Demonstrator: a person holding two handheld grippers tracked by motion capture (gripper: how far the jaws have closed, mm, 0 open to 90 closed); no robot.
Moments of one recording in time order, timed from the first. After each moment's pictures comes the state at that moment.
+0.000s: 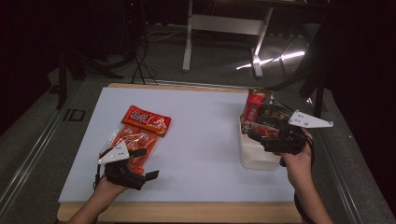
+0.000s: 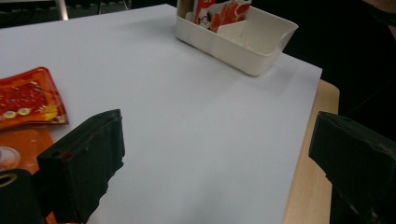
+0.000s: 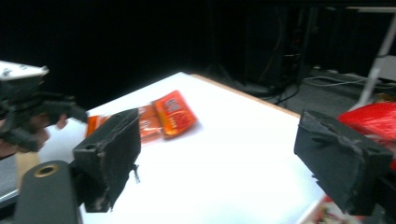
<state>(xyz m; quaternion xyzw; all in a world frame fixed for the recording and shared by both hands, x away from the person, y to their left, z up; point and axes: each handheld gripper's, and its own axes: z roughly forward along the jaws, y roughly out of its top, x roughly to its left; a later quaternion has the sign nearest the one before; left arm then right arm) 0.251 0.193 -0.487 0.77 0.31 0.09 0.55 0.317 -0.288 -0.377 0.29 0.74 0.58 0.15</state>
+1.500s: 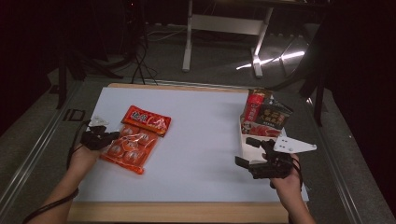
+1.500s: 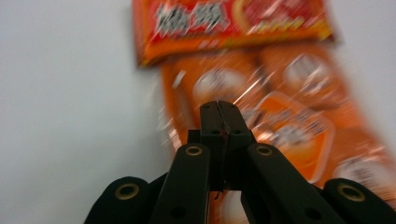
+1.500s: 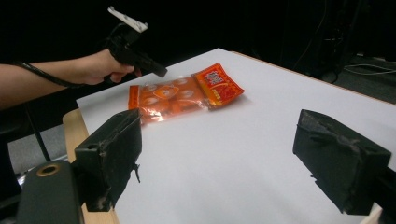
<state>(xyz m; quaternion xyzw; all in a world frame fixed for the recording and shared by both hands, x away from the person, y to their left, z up) 0.348 0.290 -0.522 0.79 0.49 0.18 0.33 0.274 -0.265 -0.417 0.25 0.77 0.58 0.11</state>
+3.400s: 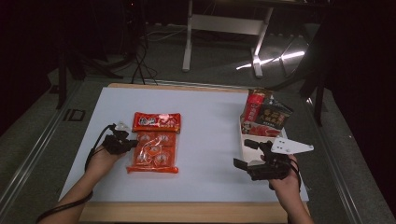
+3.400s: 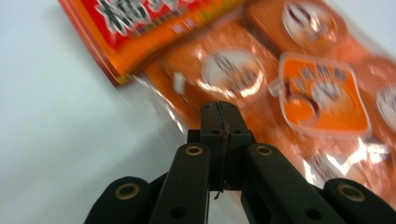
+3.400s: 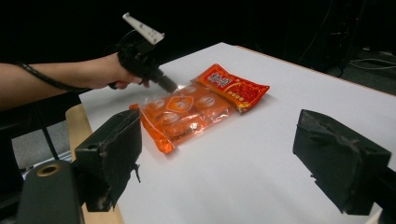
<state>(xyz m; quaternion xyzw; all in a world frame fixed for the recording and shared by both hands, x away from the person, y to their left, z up) 0.356 0.228 -0.523 0.82 0.45 0.14 0.31 0.273 -0.262 -0.421 0.25 0.78 0.57 0.10</state>
